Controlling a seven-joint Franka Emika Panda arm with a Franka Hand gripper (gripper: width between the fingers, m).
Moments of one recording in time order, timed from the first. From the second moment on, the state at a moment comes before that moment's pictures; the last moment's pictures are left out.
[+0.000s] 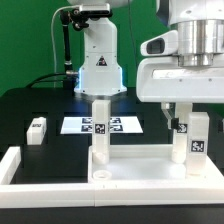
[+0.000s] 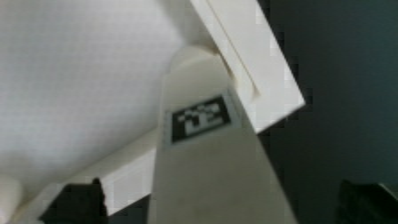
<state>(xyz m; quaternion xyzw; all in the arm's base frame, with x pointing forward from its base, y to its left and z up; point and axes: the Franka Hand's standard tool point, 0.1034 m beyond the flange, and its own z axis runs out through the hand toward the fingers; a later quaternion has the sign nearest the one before) 0.646 0.103 0.108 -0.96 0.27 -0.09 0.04</state>
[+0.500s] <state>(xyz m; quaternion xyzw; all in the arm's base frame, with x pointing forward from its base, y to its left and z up) 0.646 0.101 0.108 -0.92 0.37 -0.09 0.04</state>
